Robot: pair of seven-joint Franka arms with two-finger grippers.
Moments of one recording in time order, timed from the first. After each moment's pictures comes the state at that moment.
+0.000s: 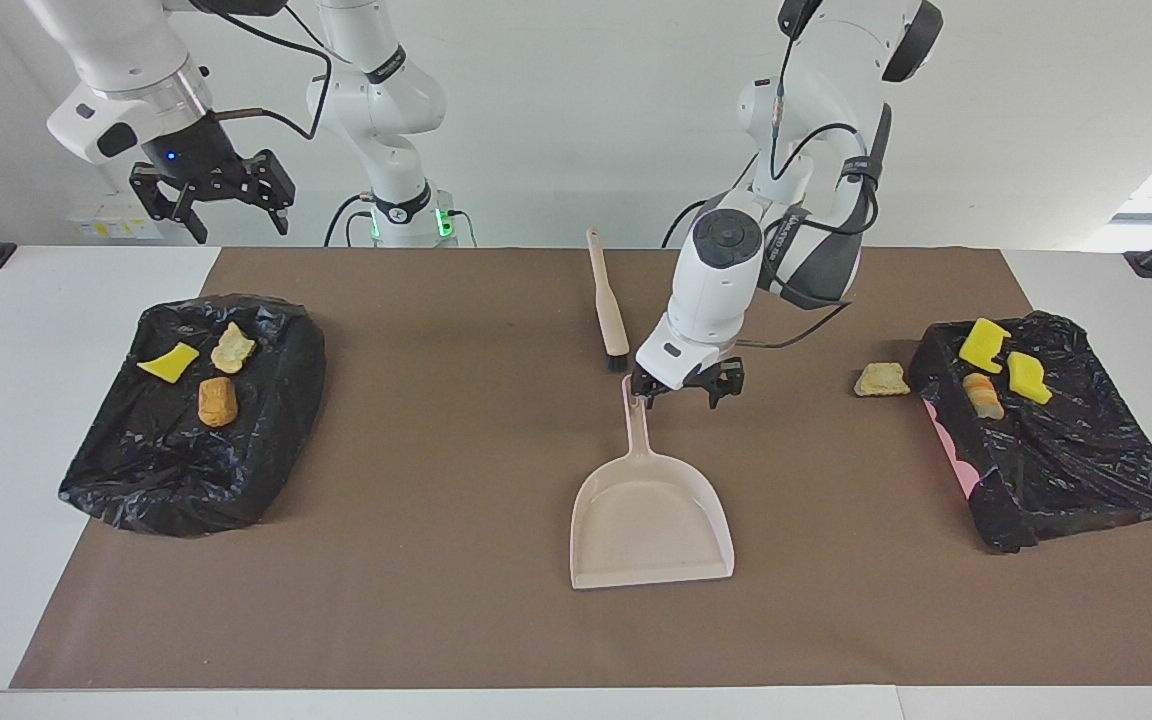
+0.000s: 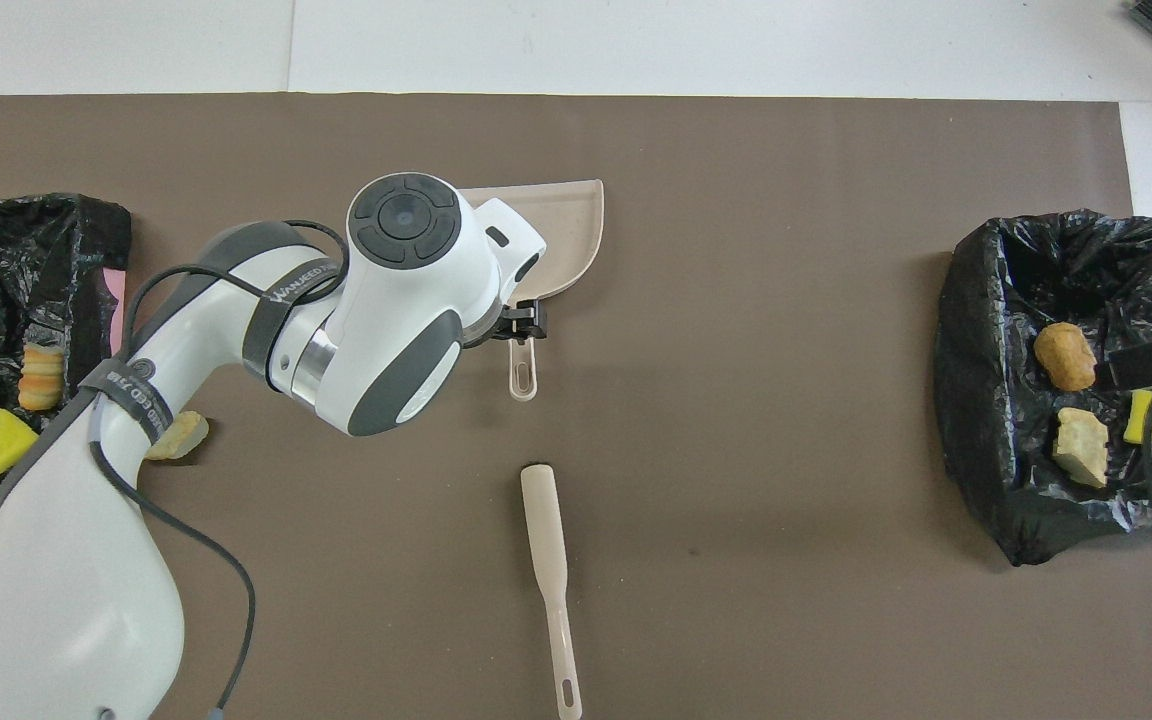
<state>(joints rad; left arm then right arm) -0.15 0.36 -0.41 -1.67 0.18 1.97 -0.52 -0.02 -0.04 -0.04 -1.53 0.01 1.44 -0.18</state>
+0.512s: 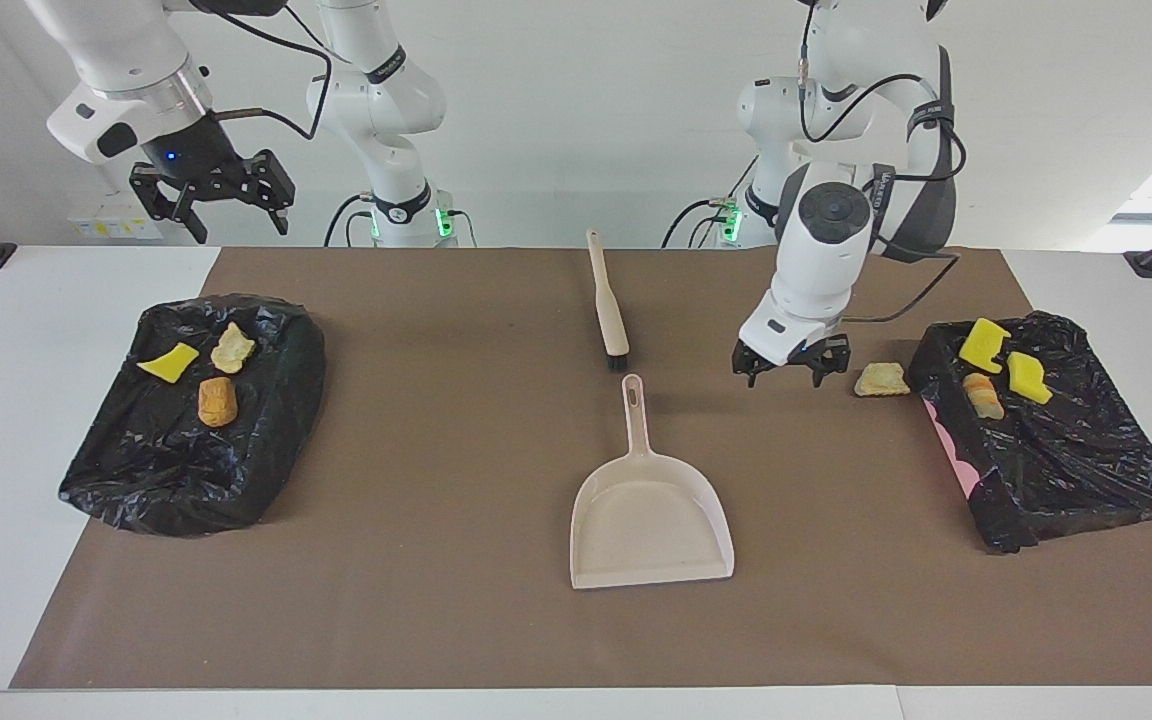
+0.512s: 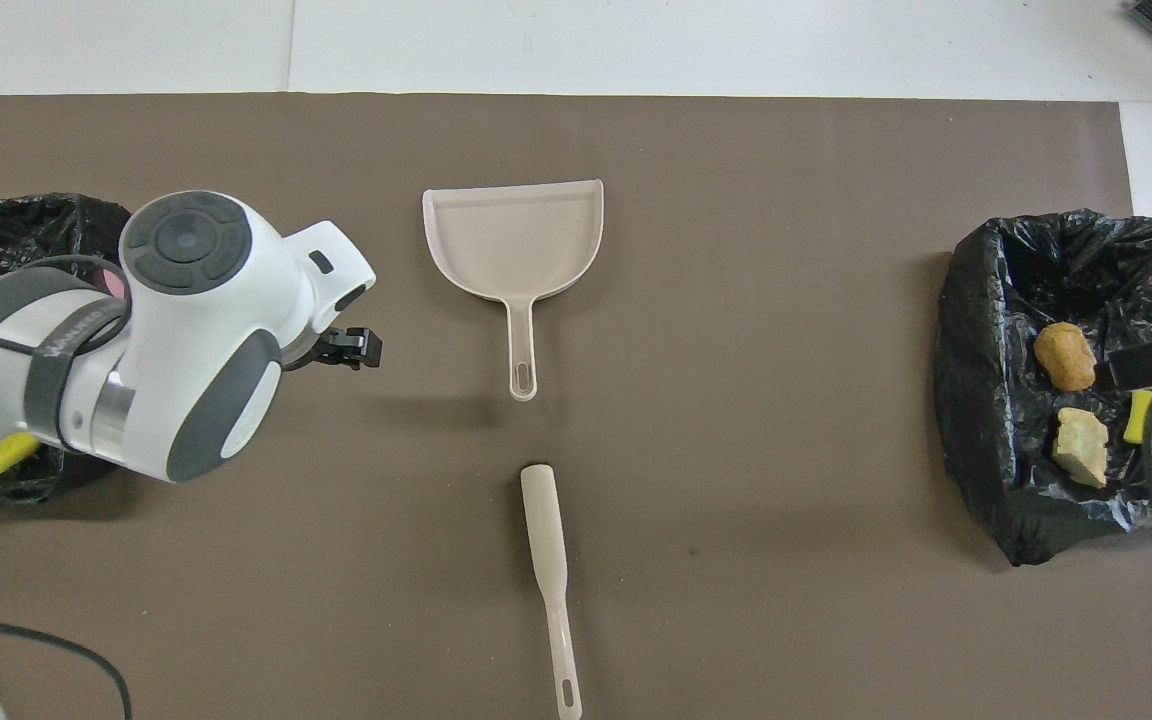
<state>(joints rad) -0.14 0.13 -0.17 -1.89 0.12 1.96 -0.19 -0.02 -0.04 -0.04 -1.53 0.01 1.44 -0.18</state>
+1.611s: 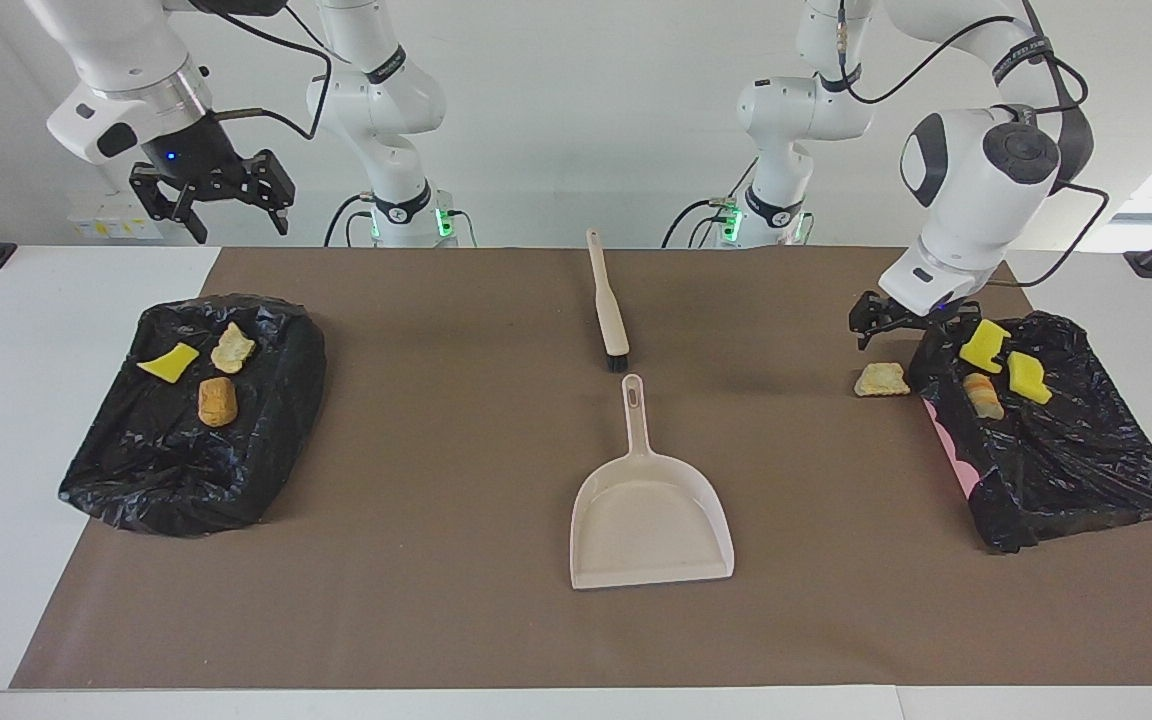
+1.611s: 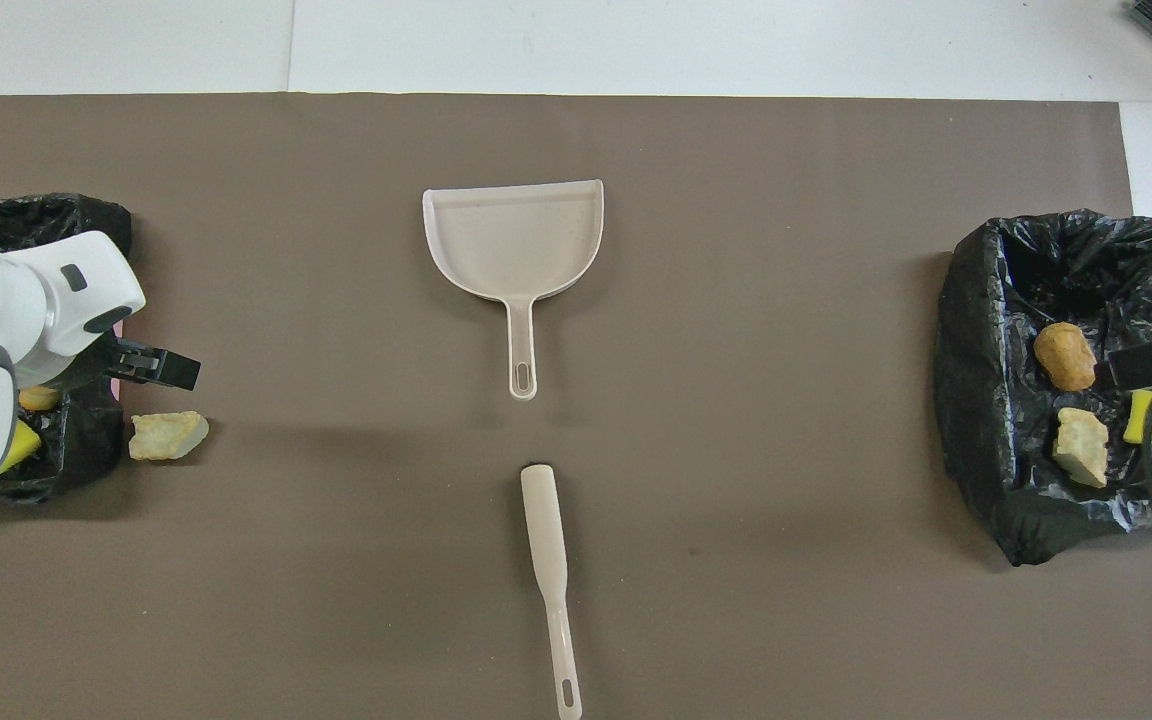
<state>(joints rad) -0.14 -0.02 0.05 -1.94 0.07 1.90 0.15 -0.02 -0.04 -0.04 -1.53 0.01 1.44 -0.18</state>
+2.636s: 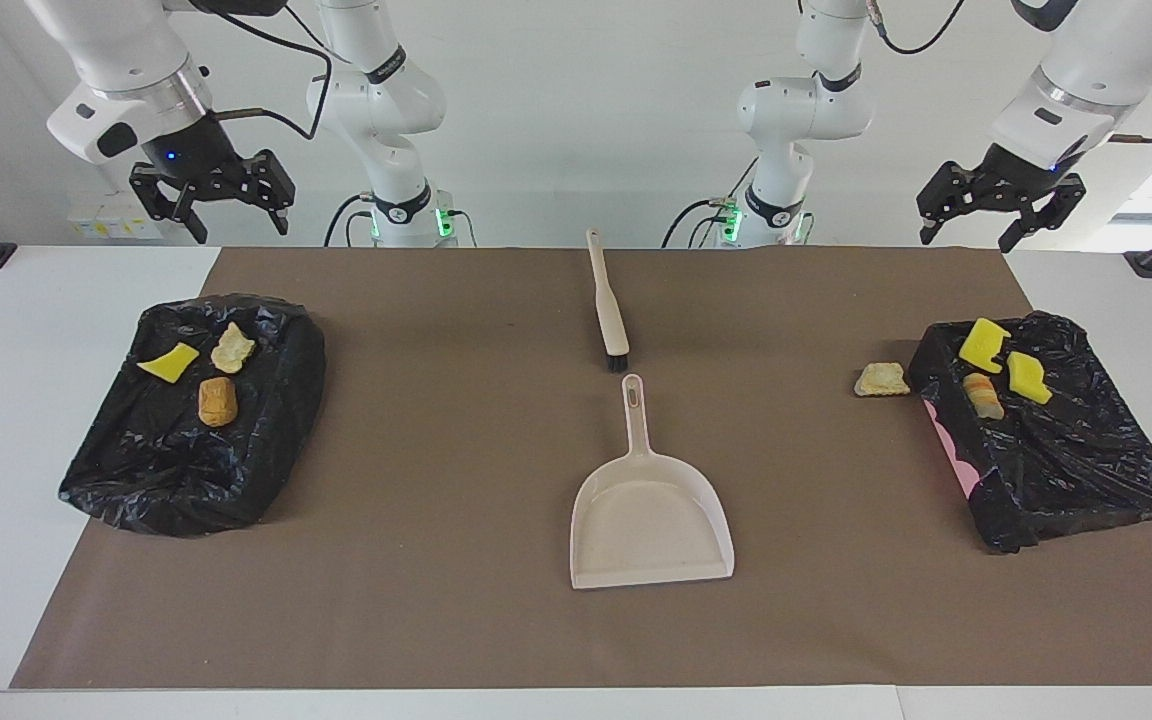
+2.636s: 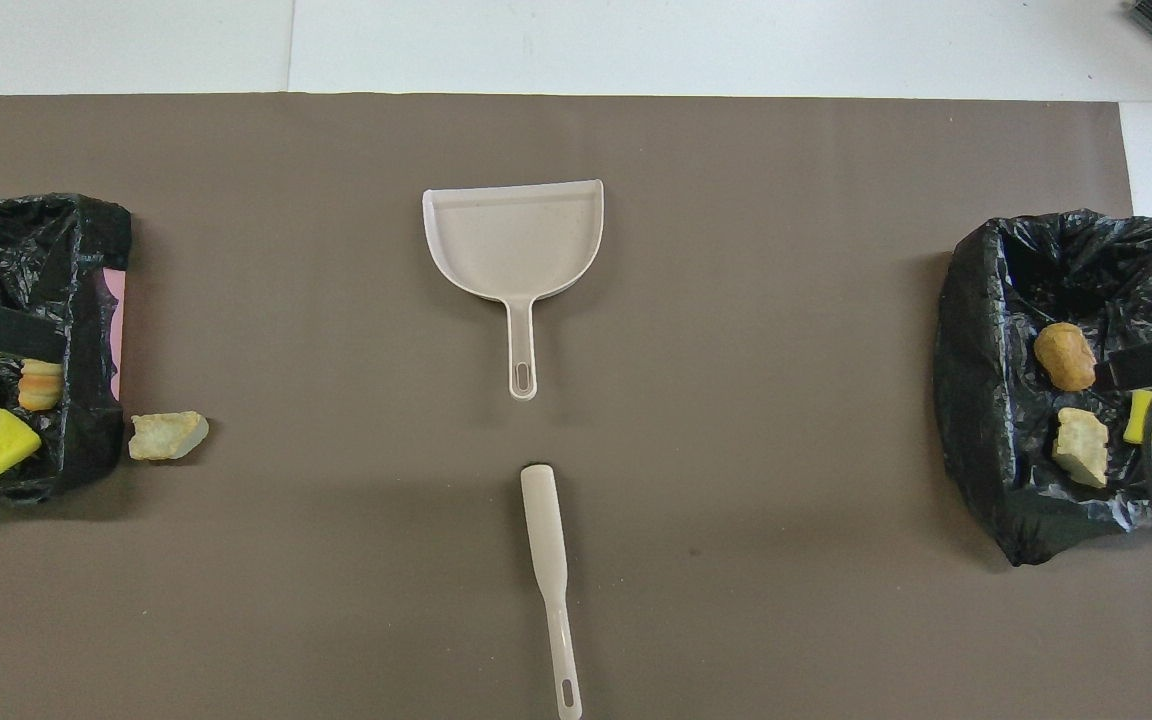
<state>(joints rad) -0.09 -0.02 0.05 -1.48 -0.01 1.42 0.16 -0.02 -0.04 -0.04 -1.53 0.01 1.44 -0.18</state>
